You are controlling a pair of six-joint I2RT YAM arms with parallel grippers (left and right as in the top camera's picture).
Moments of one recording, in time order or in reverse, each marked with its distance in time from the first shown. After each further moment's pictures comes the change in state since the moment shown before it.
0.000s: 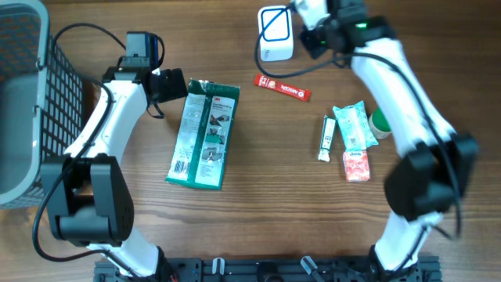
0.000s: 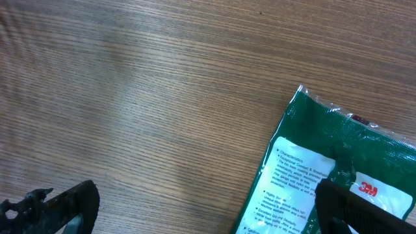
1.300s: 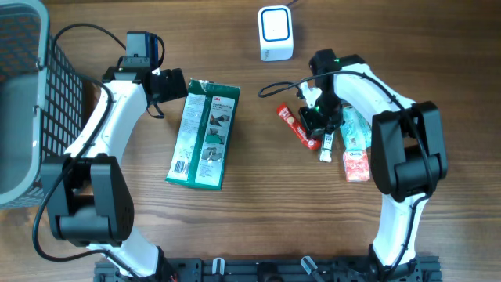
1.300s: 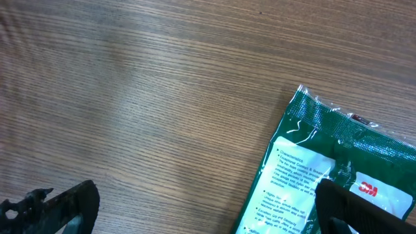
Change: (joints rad) left arm 0.000 0.000 0.000 0.000 0.000 0.000; right arm 0.007 0.206 -0.335 -0.328 -0.164 0.411
